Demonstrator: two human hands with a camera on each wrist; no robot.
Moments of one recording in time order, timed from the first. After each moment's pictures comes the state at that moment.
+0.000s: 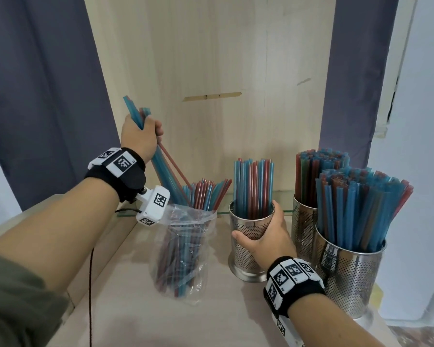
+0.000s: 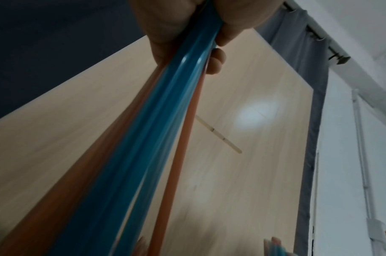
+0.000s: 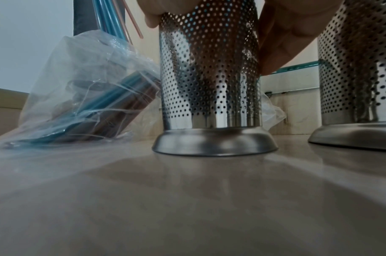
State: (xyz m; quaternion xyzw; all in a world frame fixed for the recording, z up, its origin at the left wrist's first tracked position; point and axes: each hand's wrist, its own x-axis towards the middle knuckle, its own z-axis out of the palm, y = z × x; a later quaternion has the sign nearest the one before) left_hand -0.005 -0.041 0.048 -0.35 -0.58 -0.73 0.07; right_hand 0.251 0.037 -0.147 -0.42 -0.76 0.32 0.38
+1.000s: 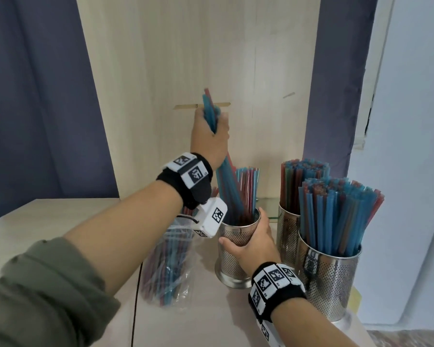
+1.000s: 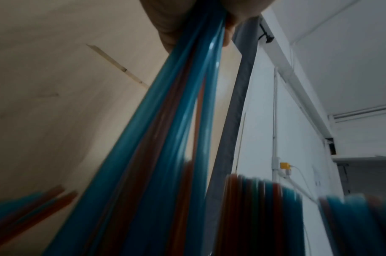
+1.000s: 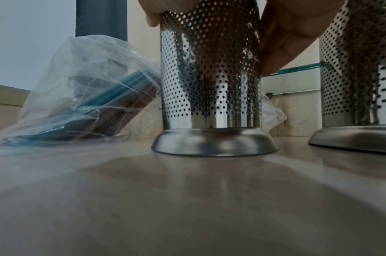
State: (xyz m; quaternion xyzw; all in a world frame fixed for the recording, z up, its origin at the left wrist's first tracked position) left_hand 0.134 0.010 0.052 -0.49 -0.48 -0.73 0.01; right_hand 0.250 0.037 -0.148 -0.43 -0.75 0.32 0.38
